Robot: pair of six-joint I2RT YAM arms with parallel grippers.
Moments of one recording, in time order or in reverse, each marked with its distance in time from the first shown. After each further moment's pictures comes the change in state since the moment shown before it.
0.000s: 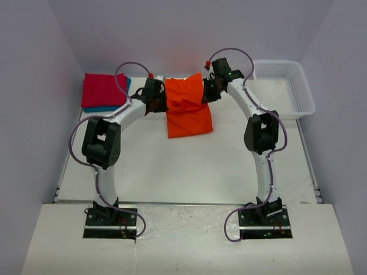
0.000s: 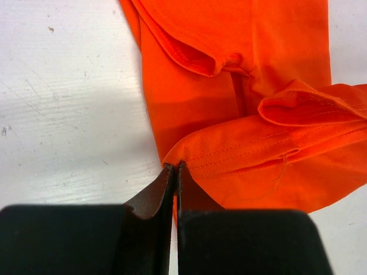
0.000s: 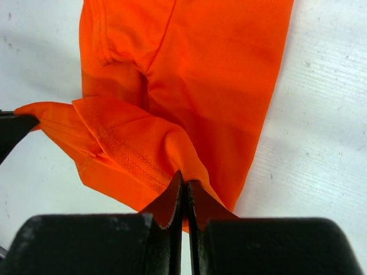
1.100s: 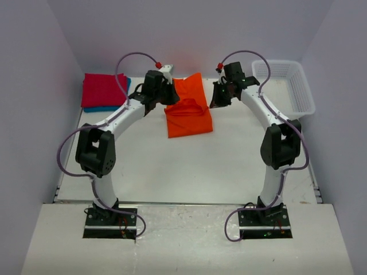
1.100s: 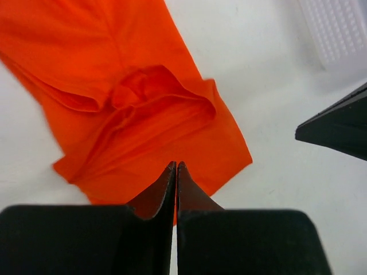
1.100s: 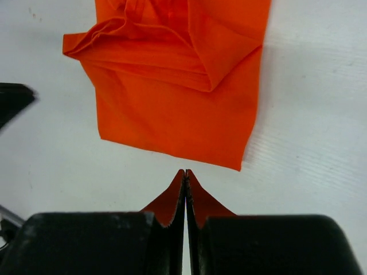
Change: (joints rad) left arm -0.043 -0.142 0.006 0.106 0.164 0.047; right arm -0.023 -0.366 -0.408 0.101 0.012 0.044
